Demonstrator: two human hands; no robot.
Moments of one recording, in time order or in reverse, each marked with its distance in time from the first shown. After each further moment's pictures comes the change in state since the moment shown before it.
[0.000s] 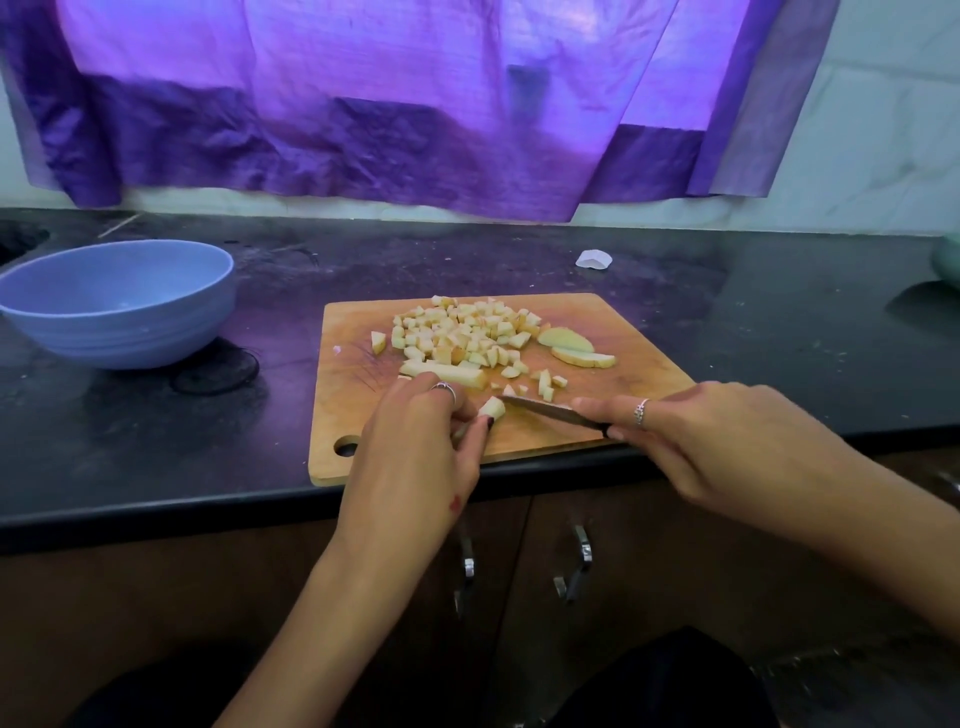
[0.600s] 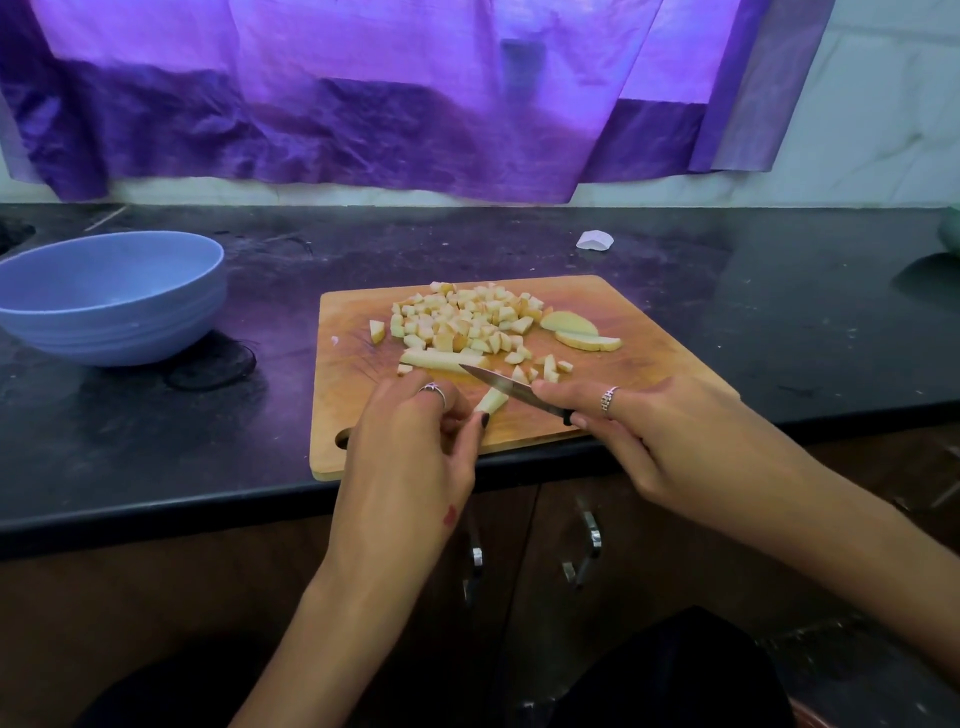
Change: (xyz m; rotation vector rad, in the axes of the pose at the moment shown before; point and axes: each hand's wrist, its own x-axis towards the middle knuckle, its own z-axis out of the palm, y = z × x) left_hand -0.011 -0.006 -0.002 -0.063 0.020 -0.005; right_hand 0.013 -0.019 0.024 0.214 0.017 0.040
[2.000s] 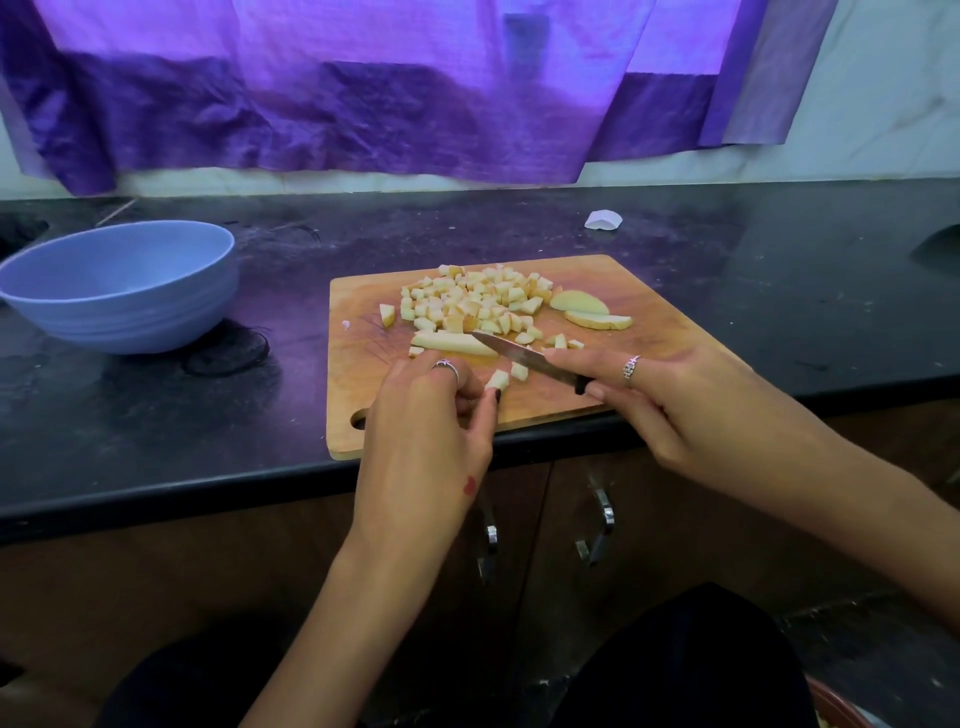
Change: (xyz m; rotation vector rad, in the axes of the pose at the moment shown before) left_hand -0.001 0.004 0.001 -0.058 0.031 -0.031; right_hand 0.002 0.006 0.006 0.072 0.038 -0.031
